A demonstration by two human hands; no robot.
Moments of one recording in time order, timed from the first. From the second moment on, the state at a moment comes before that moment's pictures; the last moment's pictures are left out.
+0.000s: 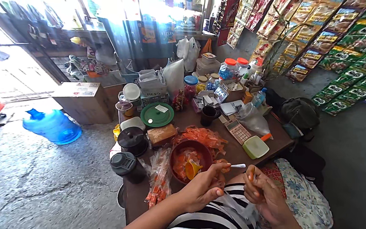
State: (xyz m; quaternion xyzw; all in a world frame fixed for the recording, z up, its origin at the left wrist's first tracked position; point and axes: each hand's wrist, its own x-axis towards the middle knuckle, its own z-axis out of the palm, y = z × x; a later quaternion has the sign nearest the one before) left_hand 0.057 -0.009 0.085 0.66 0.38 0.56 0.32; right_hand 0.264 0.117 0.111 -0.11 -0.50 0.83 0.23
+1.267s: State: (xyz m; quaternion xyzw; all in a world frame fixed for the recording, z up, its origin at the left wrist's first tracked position) left_hand 0.040 -0.032 0.047 0.53 0.52 0.60 0.30; right_hand 0.201 0.264 0.136 -0.39 -0.81 0.30 0.31
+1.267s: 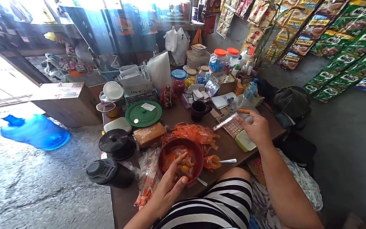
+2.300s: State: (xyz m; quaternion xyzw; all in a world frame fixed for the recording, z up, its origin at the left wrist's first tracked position) left_hand 0.072 0.034 0.096 0.74 0.41 0.50 0.18; right_hand 0.207 0.098 0.152 -0.02 -0.73 0.57 0.38
